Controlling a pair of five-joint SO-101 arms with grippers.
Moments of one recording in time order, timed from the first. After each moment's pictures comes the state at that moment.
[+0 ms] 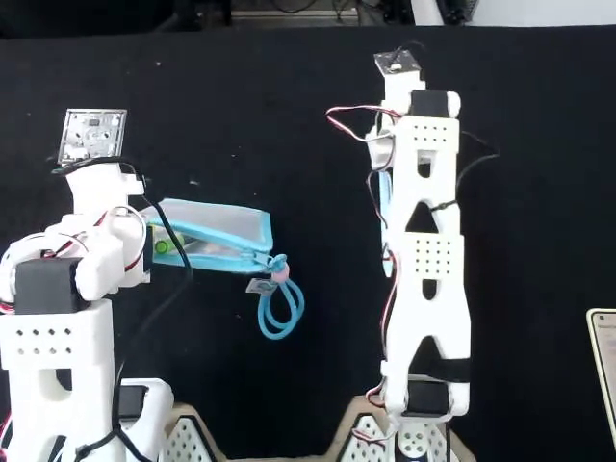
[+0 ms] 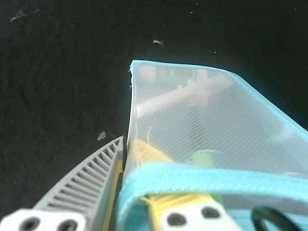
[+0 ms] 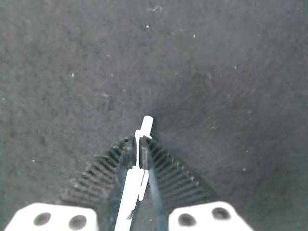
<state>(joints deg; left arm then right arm) -6.9 -50.3 25.9 85.7 -5.1 3.2 72.6 -84.9 99.0 10.9</state>
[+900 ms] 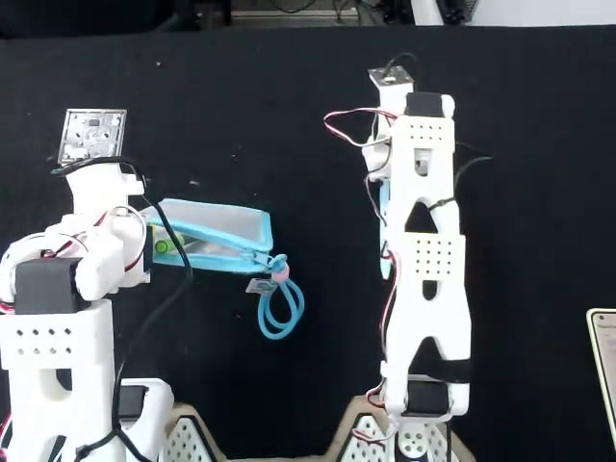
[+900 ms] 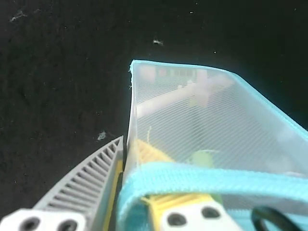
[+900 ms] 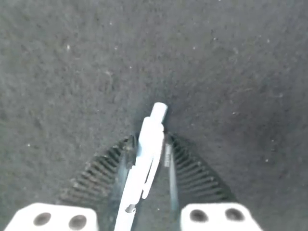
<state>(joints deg) -6.9 -50.3 25.9 85.7 -5.1 2.4 69.8 -74.8 98.9 11.3</state>
